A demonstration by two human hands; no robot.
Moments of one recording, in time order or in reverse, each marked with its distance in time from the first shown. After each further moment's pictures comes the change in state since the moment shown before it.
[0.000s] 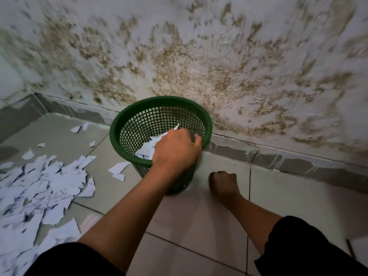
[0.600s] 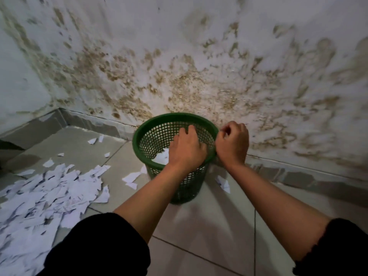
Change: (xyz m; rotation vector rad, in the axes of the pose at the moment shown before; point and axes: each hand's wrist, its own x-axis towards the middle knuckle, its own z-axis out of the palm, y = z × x) left_hand 0.003 -0.006 -0.015 -0.100 0.004 0.038; right_hand 0.014 -0.050 -0.160 0.737 0.807 0.214
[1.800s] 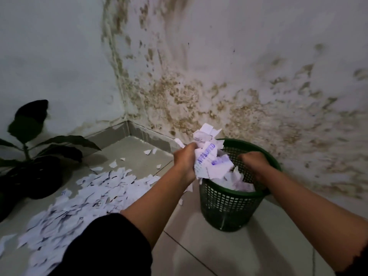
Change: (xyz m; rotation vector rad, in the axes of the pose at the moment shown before) left_hand -0.009 -0.090 -0.090 -1.494 0.161 -0.716; right_hand 0.019 -0.058 0.063 0.087 -0.694 0.418
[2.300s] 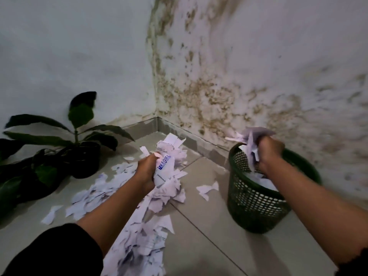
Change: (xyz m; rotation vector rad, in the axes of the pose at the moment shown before) left_hand -0.016 0.034 -0.196 0.012 0.183 0.046; right_hand -0.075 -0.072 0.041 0.549 0.066 -0.095
